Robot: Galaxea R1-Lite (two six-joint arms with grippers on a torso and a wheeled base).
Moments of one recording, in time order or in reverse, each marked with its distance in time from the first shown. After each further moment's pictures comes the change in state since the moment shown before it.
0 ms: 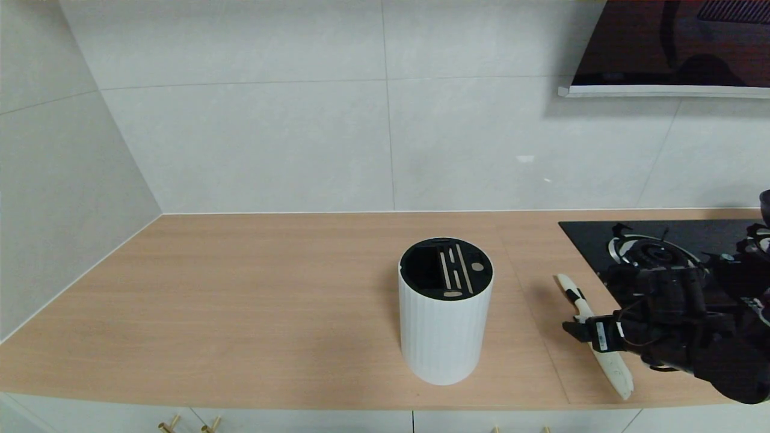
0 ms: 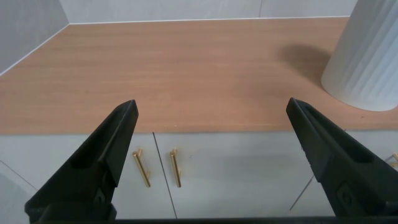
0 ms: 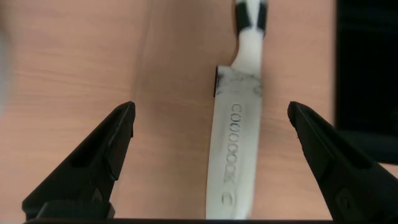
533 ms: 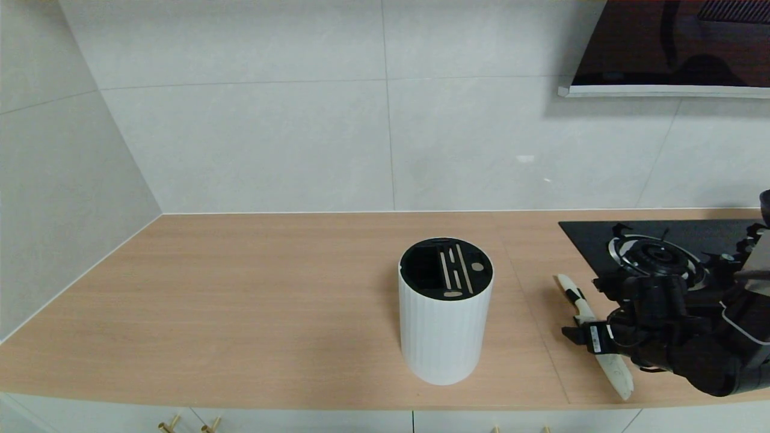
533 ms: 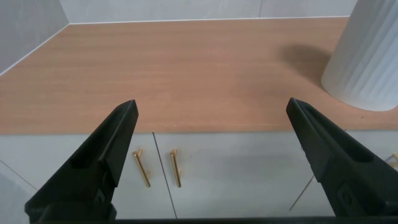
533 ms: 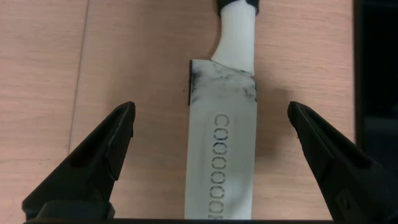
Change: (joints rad) left arm 0.000 0.000 0.000 0.000 0.000 0.000; right arm -0.041 0.133 -0.051 -0.041 -0.009 0.004
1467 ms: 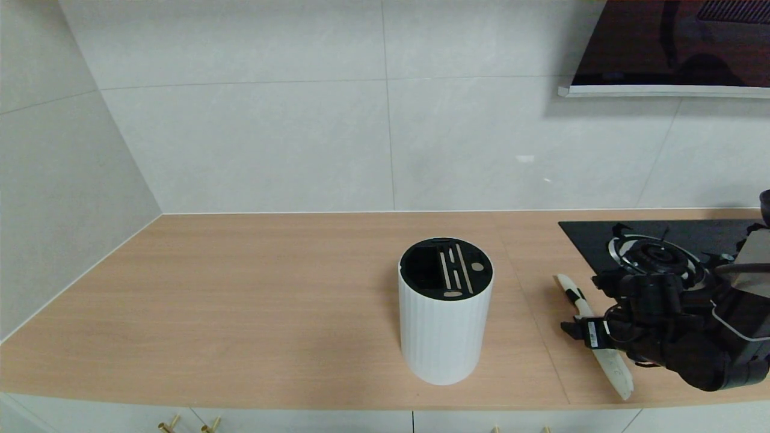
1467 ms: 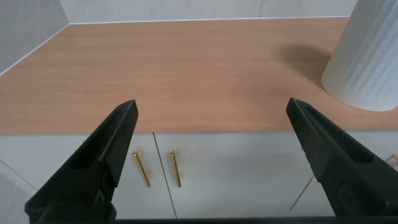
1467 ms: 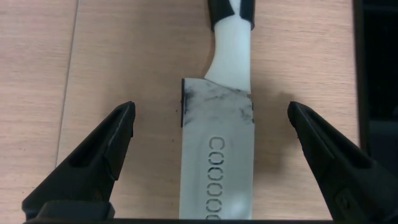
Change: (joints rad) left arm 0.000 0.000 0.000 0.000 0.000 0.000; right arm -0.020 0.046 -0.040 -0.028 -0.003 0.003
